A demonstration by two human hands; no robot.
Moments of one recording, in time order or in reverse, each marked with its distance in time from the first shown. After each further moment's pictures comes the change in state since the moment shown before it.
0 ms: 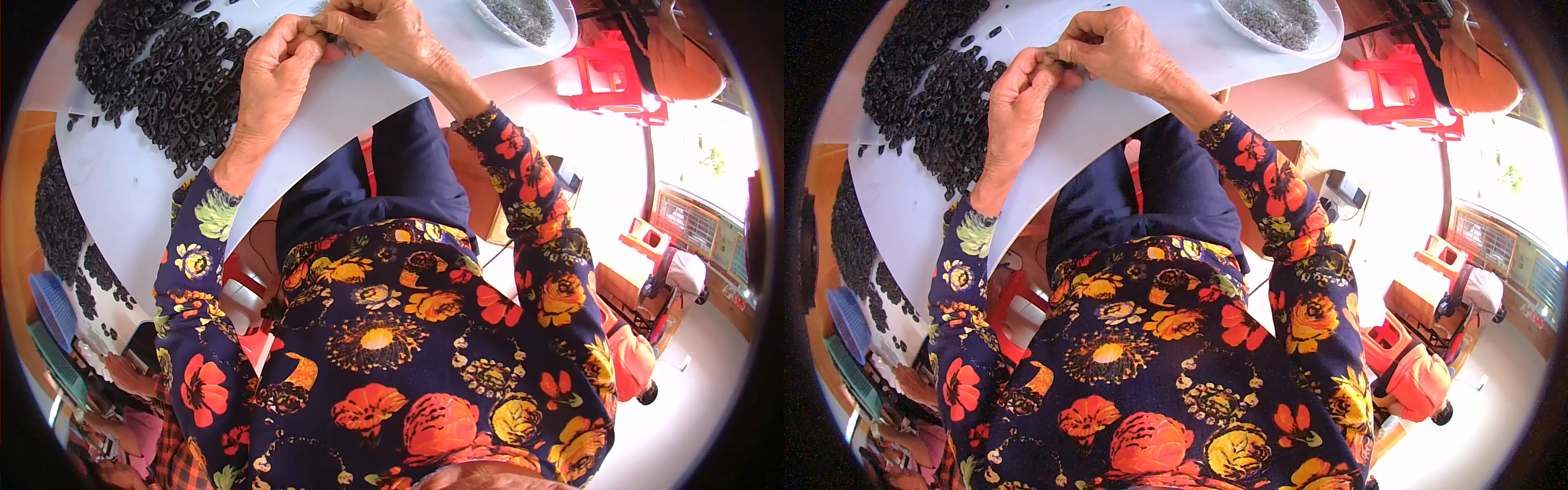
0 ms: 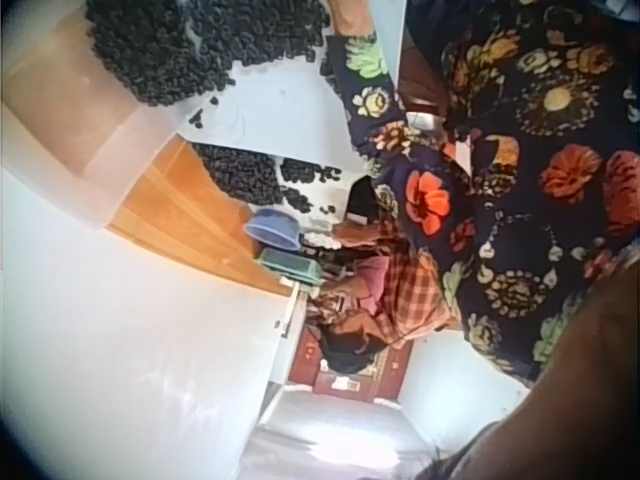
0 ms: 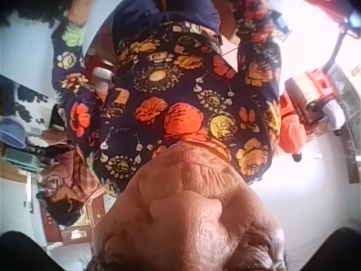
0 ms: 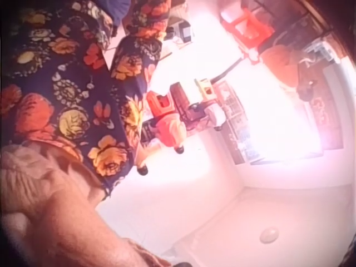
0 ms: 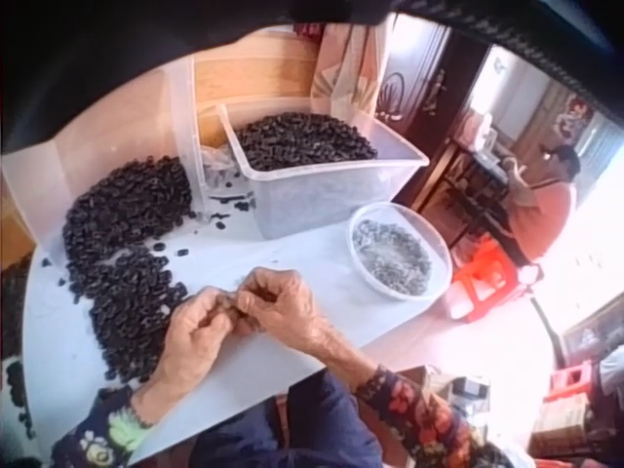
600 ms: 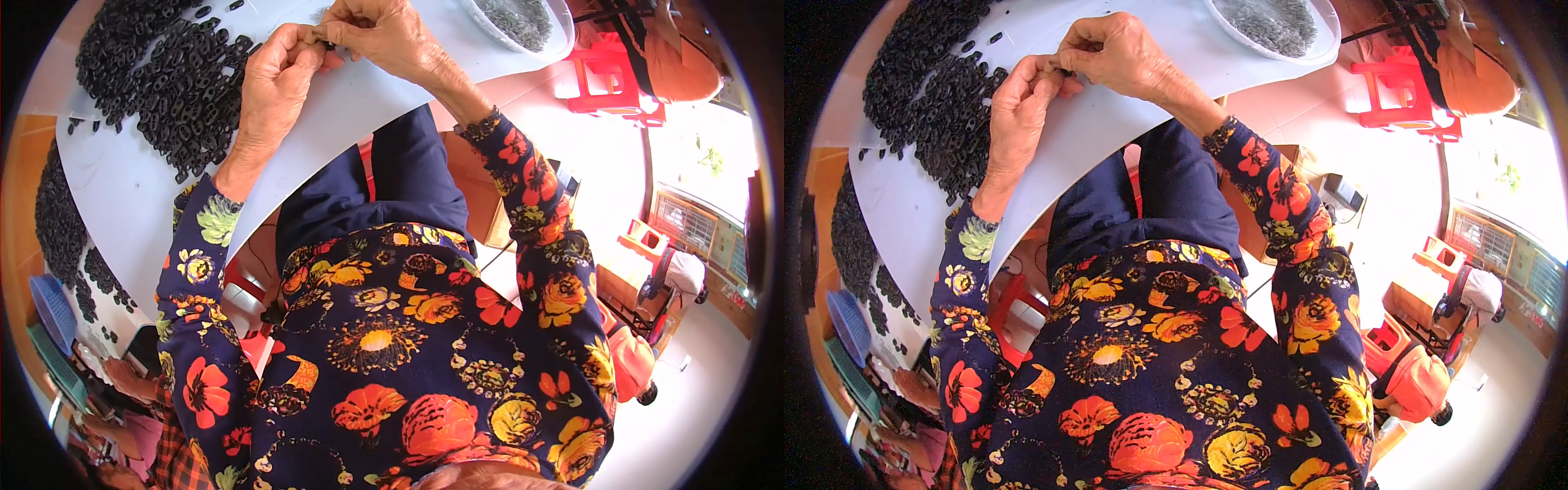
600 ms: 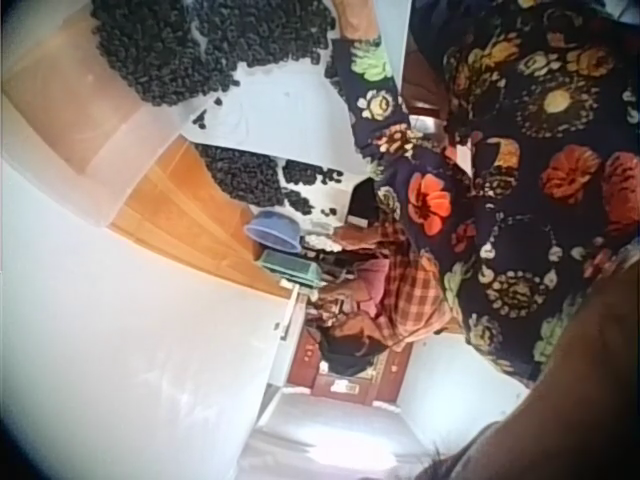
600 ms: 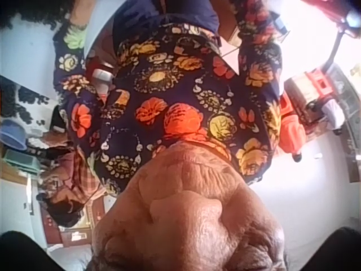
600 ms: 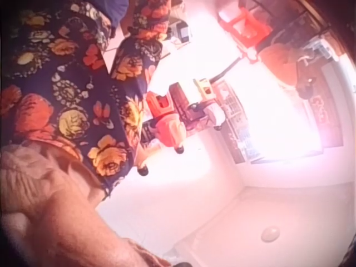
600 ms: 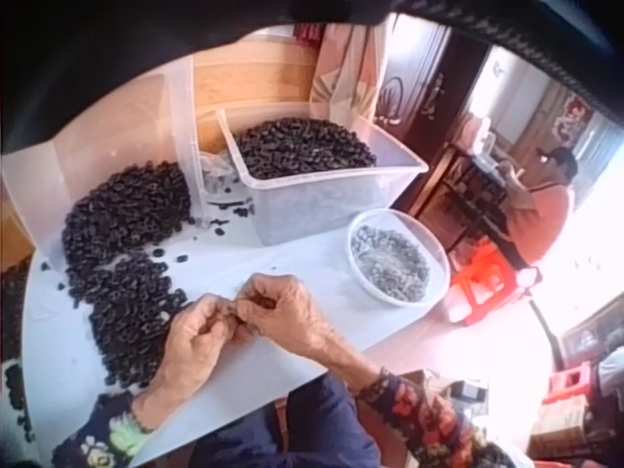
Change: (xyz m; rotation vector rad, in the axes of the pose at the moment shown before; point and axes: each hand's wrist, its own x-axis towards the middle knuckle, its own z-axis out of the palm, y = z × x) left_hand 0.002 0.004 0.006 0.004 0.054 -0.024; right_hand 0.004 0.012 -0.006 0.244 -0.077 0.275
